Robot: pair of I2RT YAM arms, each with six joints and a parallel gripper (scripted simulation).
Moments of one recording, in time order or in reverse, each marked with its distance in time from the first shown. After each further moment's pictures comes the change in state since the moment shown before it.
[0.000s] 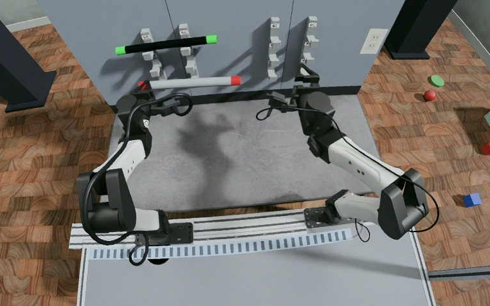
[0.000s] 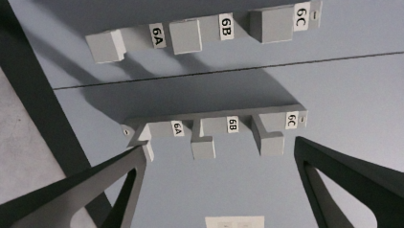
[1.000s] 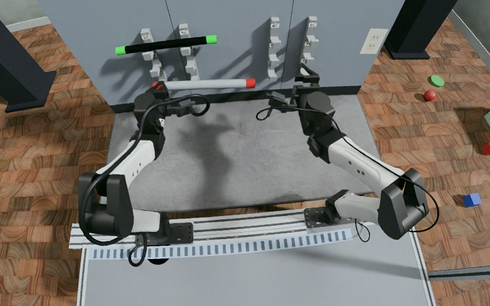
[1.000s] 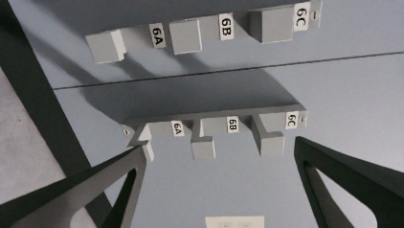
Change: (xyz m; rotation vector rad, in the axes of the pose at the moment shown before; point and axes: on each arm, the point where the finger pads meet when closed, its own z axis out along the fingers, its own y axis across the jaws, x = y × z) left arm -0.049 -0.004 -0.004 0.042 0.003 0.023; right arm 0.000 0.000 0.000 0.000 0.000 0.000
